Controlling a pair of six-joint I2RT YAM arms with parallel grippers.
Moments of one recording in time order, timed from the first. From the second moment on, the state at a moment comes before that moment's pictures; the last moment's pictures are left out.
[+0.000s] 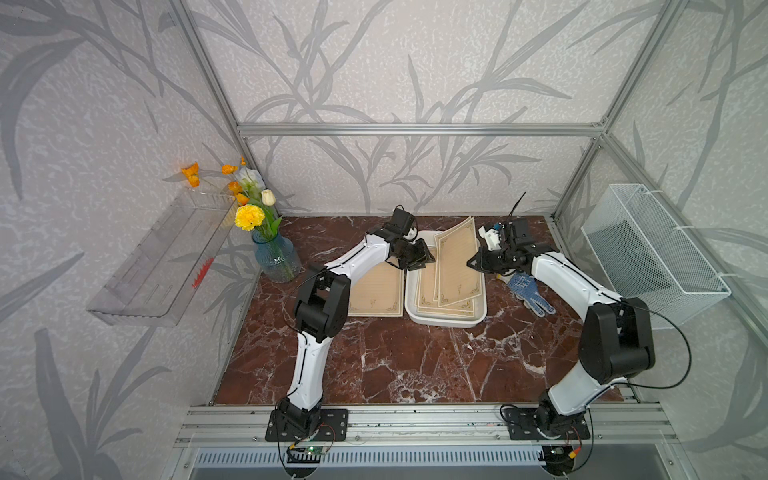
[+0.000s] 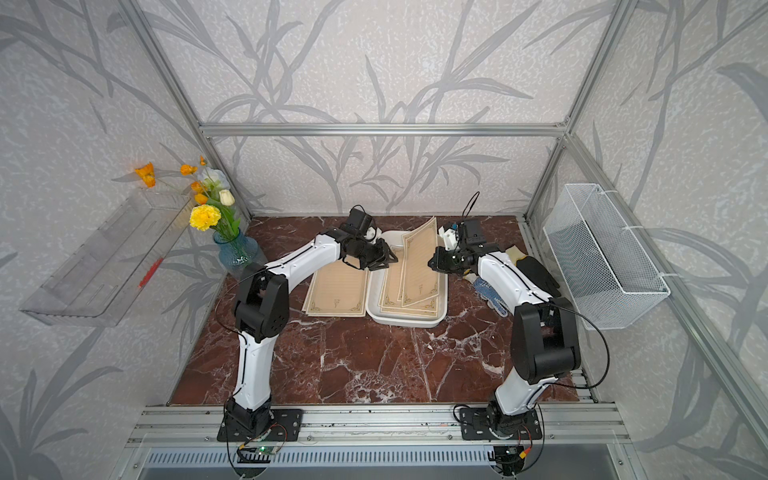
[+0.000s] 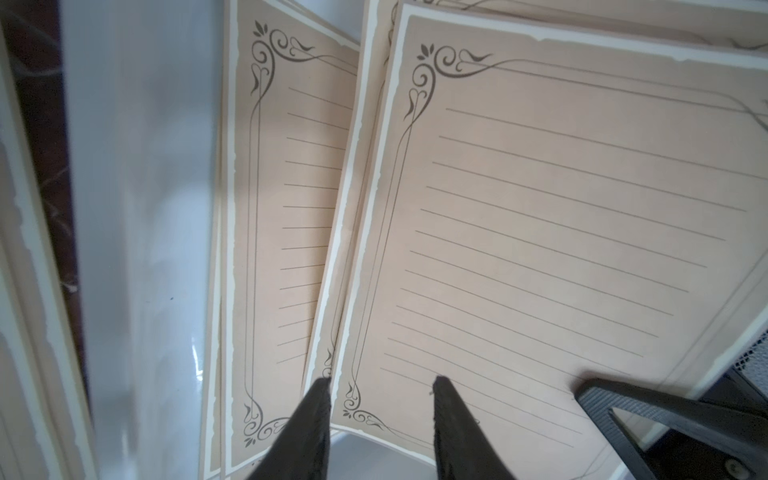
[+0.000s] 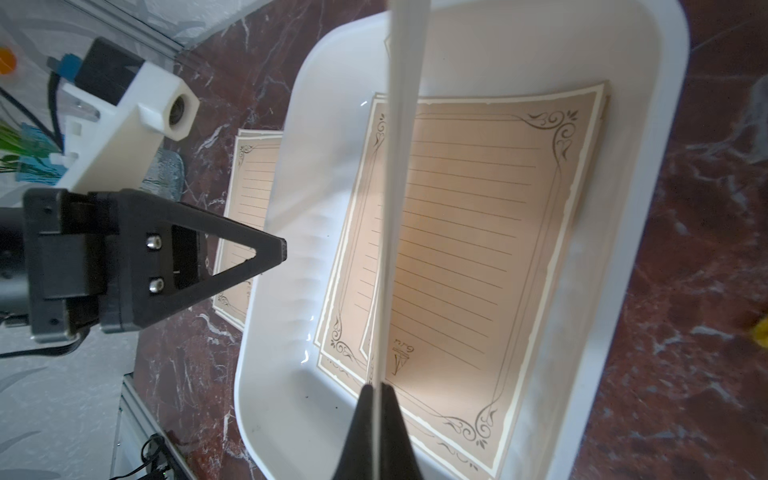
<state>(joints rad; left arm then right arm) -0.48 2.14 1.79 -0.60 0.52 -0.76 0.18 1.65 1.25 -0.50 -0.53 0.34</state>
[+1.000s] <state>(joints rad) -0.50 2.24 1.70 -0.46 0.70 -0.91 0.07 1.68 1.12 -0.24 -0.79 0.57</state>
